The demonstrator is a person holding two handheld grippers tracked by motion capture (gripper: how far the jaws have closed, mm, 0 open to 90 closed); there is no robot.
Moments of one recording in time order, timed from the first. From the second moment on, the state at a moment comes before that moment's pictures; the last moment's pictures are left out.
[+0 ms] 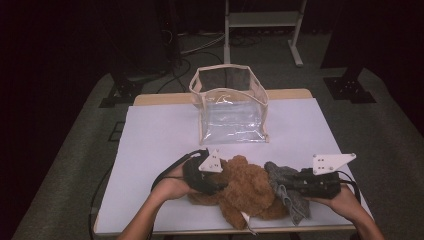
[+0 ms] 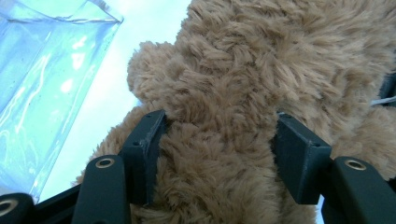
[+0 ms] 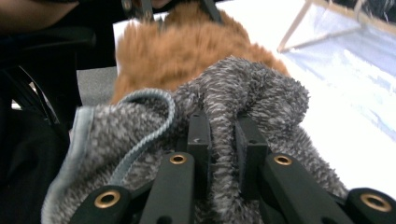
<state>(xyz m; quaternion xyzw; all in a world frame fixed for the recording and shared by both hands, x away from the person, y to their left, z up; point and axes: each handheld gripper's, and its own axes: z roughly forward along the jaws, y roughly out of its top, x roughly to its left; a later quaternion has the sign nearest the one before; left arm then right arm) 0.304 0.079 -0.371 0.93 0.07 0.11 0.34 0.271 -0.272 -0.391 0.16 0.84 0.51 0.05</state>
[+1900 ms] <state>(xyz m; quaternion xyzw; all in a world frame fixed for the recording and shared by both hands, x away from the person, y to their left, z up) 0.303 0.085 -0.364 0.92 0.05 0.10 0.36 0.311 -0.177 -0.352 0.07 0.90 0.44 0.06</state>
